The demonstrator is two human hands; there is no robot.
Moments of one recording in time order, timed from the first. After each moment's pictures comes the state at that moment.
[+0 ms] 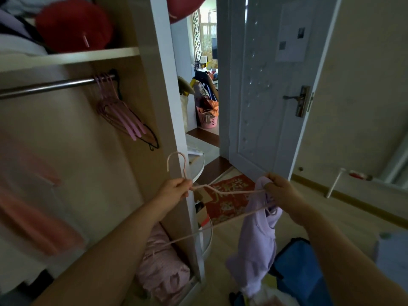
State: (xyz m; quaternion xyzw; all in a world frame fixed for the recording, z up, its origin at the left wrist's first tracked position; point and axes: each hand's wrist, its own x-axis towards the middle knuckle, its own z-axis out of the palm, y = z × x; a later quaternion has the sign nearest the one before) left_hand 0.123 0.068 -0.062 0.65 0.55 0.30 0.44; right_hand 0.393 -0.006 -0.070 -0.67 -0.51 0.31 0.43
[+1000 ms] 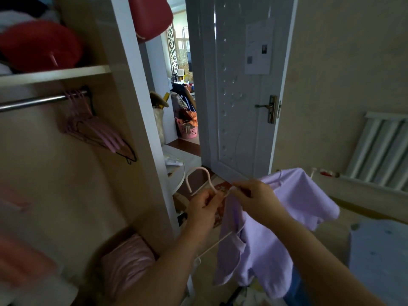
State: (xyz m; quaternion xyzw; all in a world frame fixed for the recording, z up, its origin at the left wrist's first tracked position) left_hand 0.231 -0.011 -0.068 0.61 0.41 0.43 0.52; right_hand 0.374 -0.053 -0.042 -0.69 -0.64 0.06 0.35
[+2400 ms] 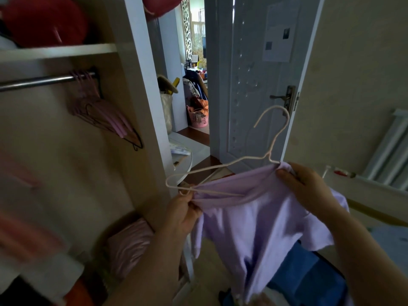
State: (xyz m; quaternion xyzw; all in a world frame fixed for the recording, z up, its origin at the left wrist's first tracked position) left_hand 0.206 0.039 -0.100 0.20 0.39 0.51 0.74; right_hand 0.456 -0.048 -0.044 -0.70 -0.57 0.08 0.41
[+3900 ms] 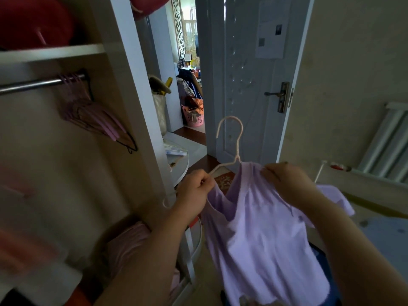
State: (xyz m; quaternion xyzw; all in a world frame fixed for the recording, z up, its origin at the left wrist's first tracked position) left_hand 0.218 0.047 -0.068 0.74 0.47 0.34 0.34; right_hand 0.432 -0.034 -0.027 -0.75 -0.63 0.00 0.20
